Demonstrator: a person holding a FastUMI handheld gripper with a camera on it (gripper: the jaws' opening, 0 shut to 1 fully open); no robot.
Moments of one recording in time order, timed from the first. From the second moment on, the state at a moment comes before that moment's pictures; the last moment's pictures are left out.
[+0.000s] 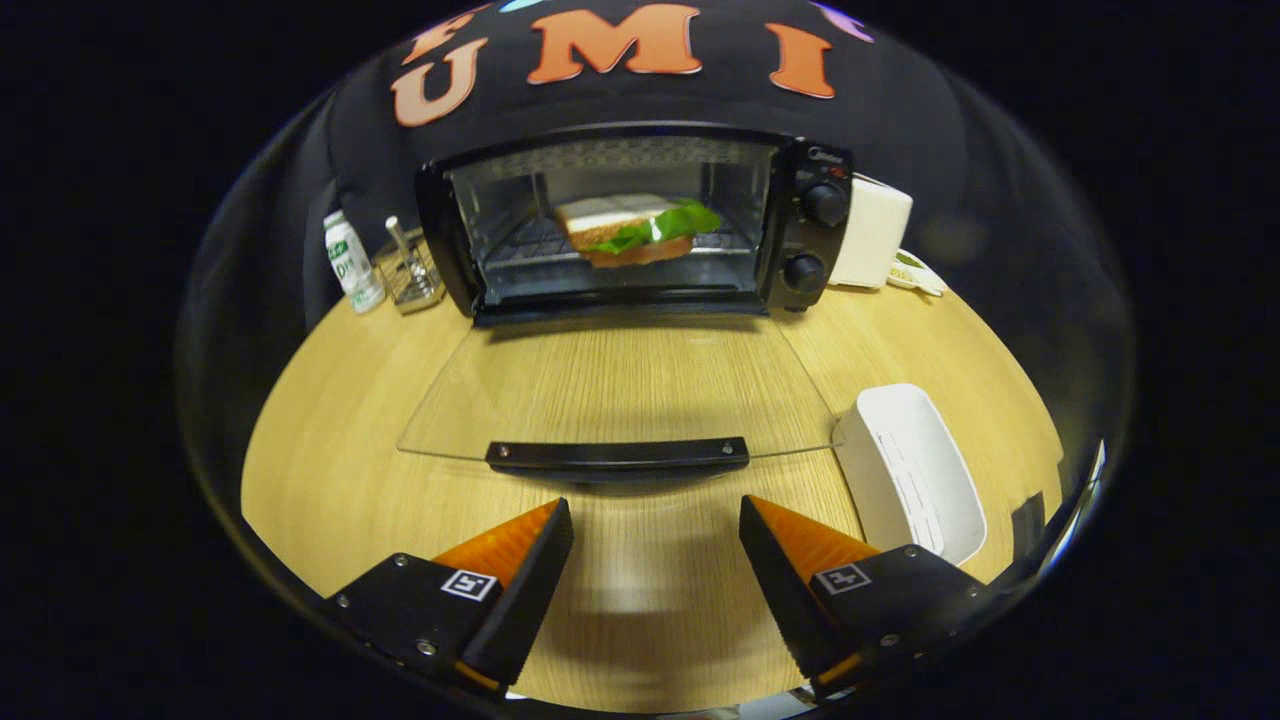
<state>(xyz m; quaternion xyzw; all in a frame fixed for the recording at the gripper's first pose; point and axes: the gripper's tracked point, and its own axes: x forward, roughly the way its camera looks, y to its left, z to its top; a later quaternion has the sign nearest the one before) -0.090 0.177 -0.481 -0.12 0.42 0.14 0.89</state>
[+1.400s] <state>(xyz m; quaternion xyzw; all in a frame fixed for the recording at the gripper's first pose) 0.035 0.237 -0.369 -0.09 0.27 0.15 0.95</state>
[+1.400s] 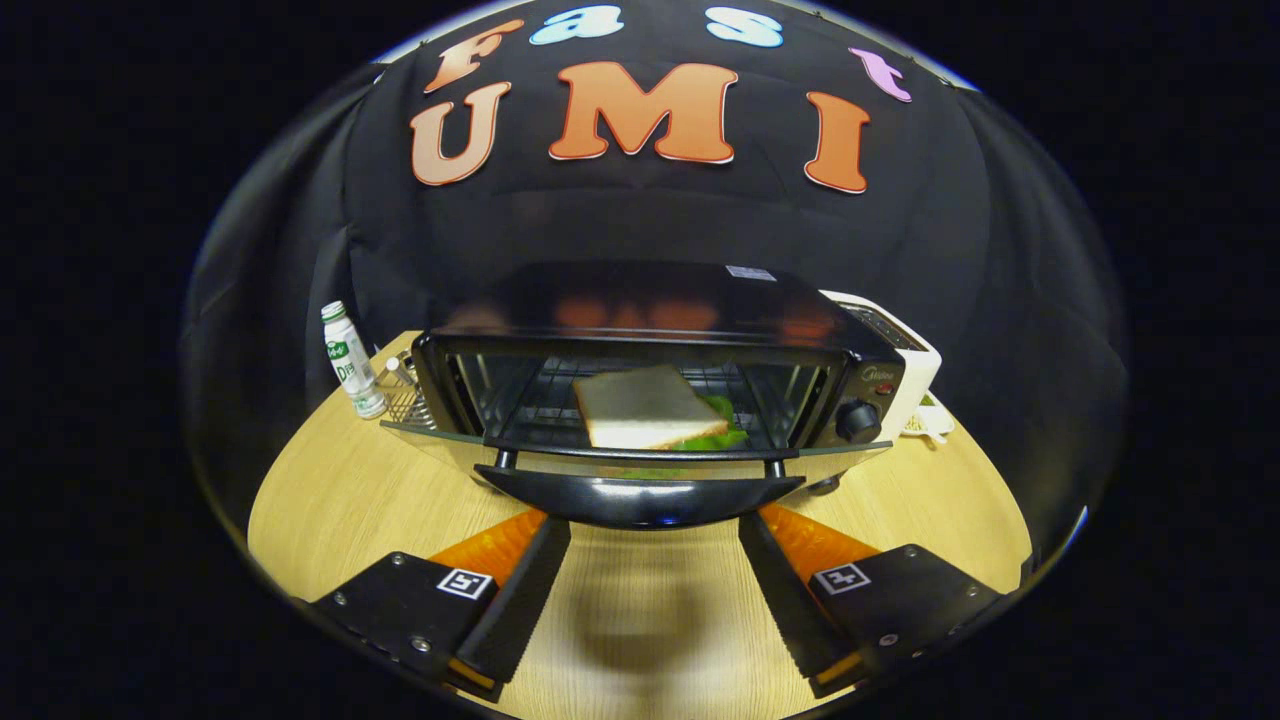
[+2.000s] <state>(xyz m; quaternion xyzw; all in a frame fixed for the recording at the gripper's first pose) 0.073 0.241 -0.347 -0.09 0.24 0.15 0.96</state>
